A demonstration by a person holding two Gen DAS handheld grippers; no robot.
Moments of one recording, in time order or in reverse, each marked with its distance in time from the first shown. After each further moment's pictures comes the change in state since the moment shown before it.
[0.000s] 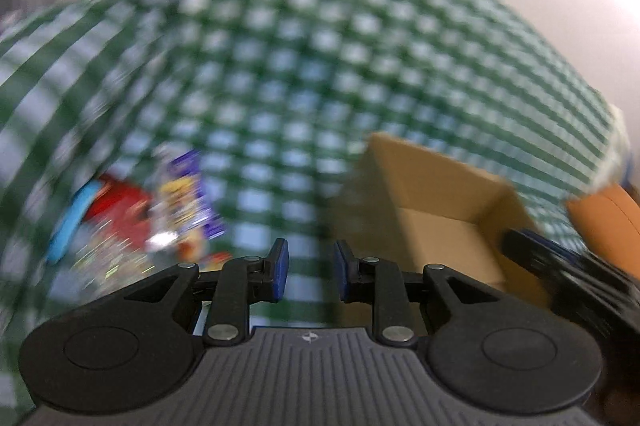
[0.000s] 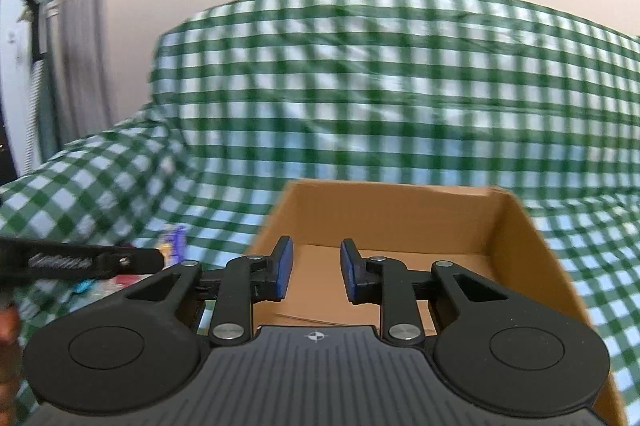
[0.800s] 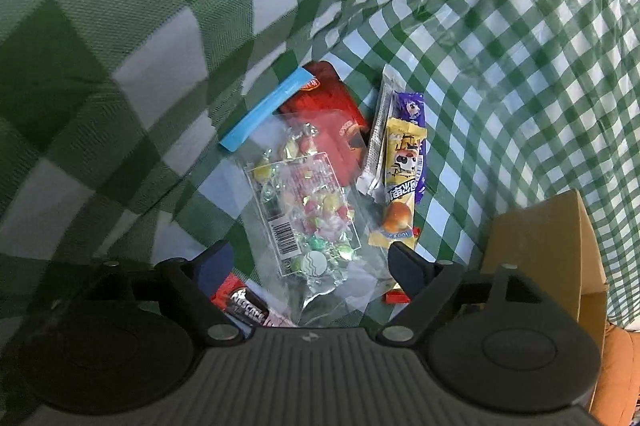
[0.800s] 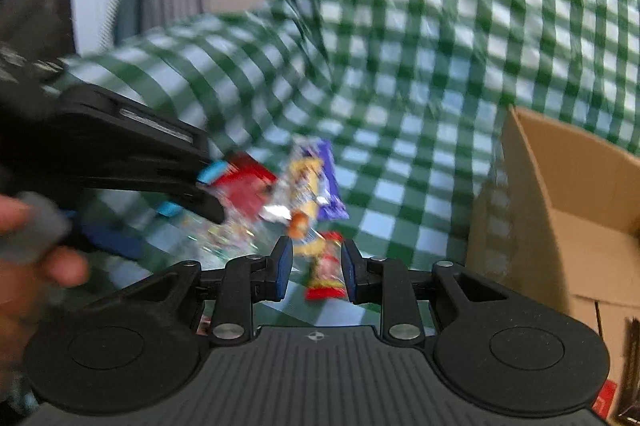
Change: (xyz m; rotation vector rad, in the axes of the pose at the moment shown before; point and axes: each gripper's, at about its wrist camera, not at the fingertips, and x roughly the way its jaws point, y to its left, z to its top) left arm 0.029 0.157 0.000 -0.494 0.245 0.219; right arm 0.108 0.145 -0.050 -0.147 0.234 0.120
